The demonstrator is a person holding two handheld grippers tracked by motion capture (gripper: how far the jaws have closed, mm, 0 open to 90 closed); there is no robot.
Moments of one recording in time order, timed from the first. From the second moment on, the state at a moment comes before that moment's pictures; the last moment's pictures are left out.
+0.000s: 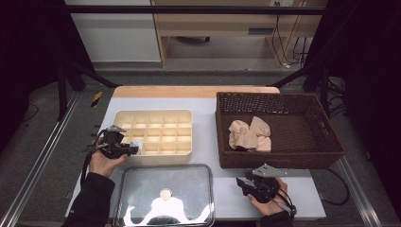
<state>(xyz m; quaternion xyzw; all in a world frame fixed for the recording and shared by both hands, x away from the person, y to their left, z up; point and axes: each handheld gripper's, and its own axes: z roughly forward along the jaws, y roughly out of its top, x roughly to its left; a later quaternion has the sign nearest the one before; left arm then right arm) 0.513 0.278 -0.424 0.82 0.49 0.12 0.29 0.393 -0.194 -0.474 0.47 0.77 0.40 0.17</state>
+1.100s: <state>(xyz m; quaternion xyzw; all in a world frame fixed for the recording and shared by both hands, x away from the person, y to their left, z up) 0.497 0.290 -0.425 0.81 0.47 0.15 0.31 0.393 -0.194 -0.473 0.46 0.77 0.40 0.17</state>
